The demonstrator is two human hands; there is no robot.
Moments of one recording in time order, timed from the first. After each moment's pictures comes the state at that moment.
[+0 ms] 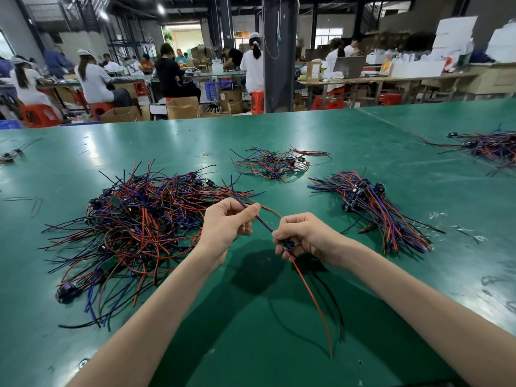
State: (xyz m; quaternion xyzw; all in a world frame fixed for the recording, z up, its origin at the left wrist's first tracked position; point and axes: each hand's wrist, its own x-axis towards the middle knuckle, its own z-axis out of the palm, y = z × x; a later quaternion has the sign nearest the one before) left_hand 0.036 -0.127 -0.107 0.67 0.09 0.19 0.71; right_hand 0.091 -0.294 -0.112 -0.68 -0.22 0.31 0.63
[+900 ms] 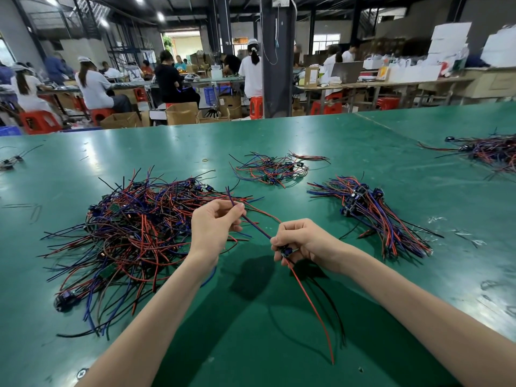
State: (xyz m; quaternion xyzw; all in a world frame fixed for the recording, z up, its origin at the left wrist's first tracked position) left_hand 0.042 -0.110 -0.112 0.69 0.10 0.28 0.66; right_hand 0.089 -0.292 -0.112 -0.68 -0.23 0.31 0.62
